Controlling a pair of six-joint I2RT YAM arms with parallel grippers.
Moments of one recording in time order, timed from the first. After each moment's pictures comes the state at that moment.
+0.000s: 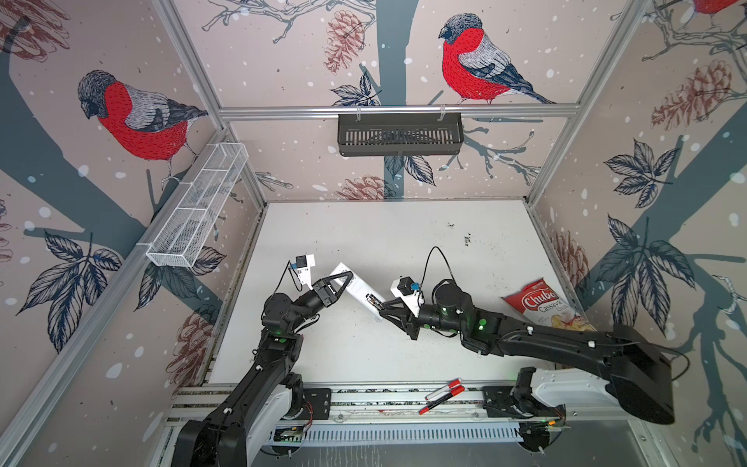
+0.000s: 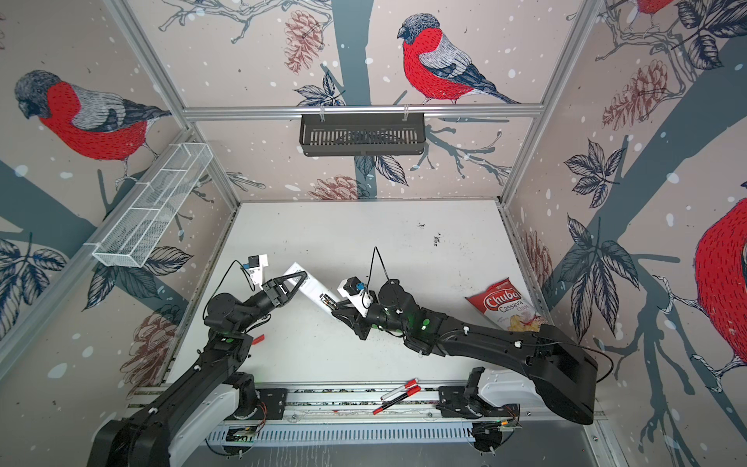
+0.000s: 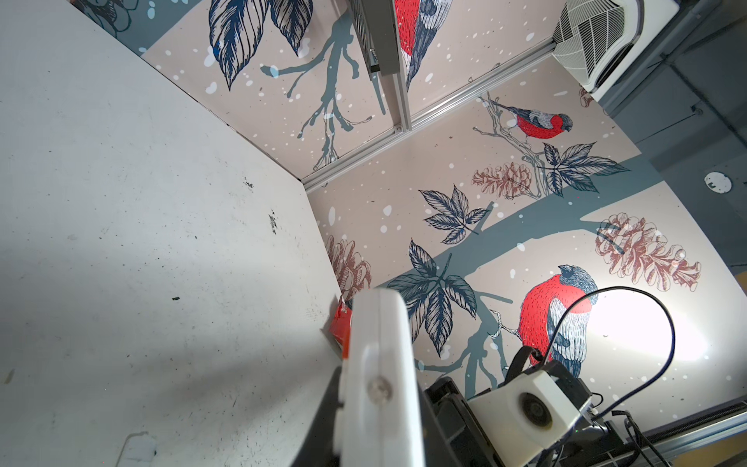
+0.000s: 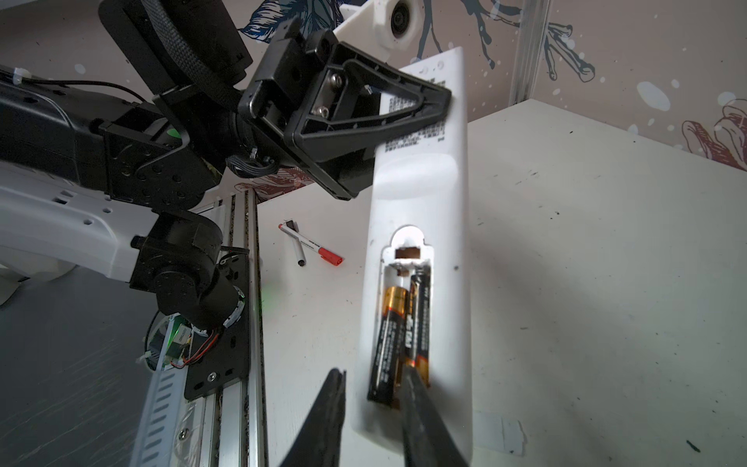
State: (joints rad) left arm -0.13 0.84 0.19 0.80 0.78 -1.19; right arm 1.07 1.26 0.64 0.34 -0.27 0.10
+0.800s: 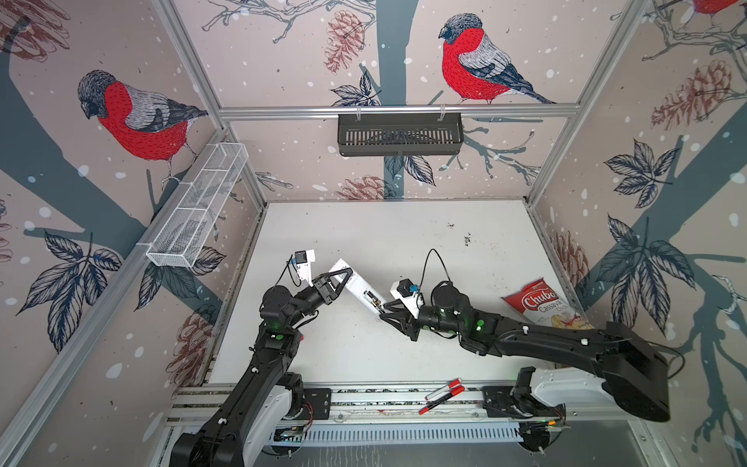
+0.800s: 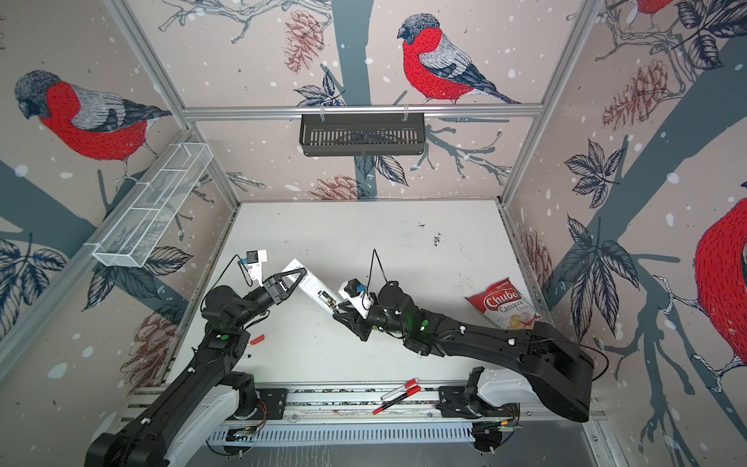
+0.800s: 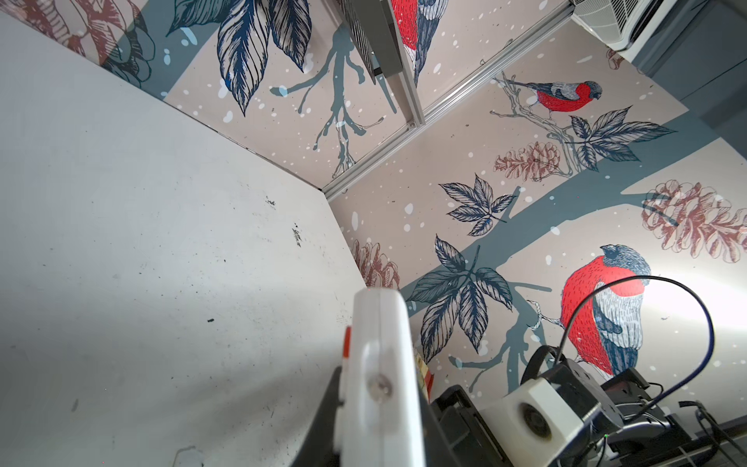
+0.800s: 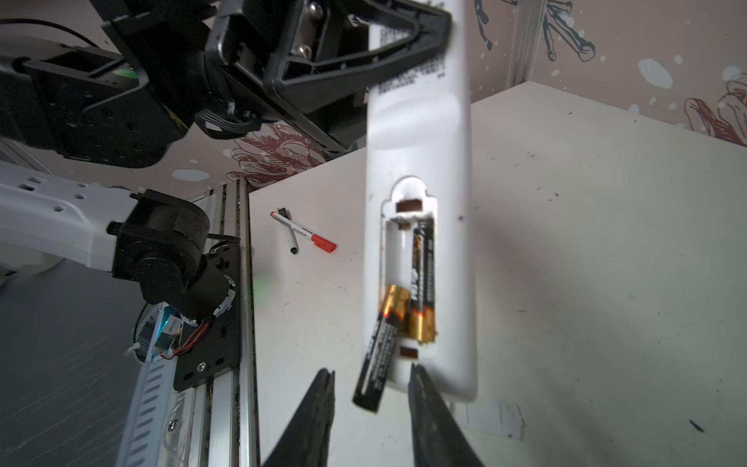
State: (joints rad) left arm -0.13 0.79 0.28 0.59 0.76 -0.97; right arm 1.04 1.25 0.58 0.36 -0.26 0.12
